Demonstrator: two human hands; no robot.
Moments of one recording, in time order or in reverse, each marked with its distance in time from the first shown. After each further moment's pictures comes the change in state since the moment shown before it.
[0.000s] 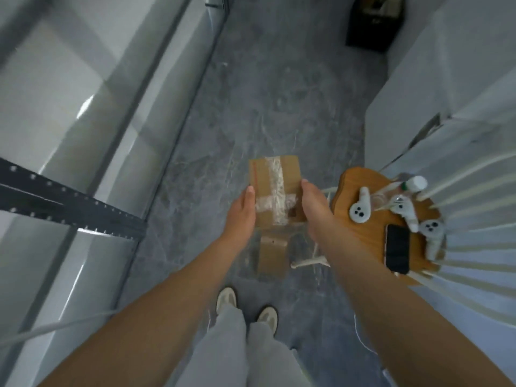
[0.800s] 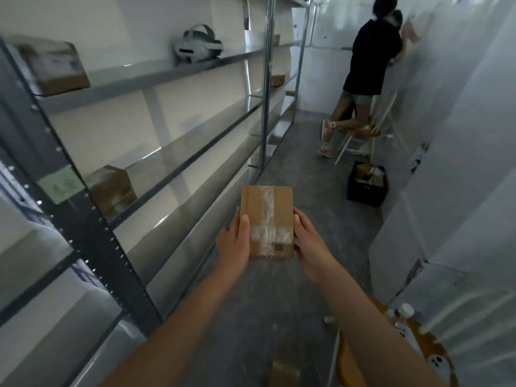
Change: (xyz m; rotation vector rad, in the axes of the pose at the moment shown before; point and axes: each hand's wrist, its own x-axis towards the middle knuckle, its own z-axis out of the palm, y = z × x) left_hand -0.151 0.168 -0.161 -0.044 0.372 0.388; right_hand -0.207 -0.128 0.029 0.124 -0.416 -0.730
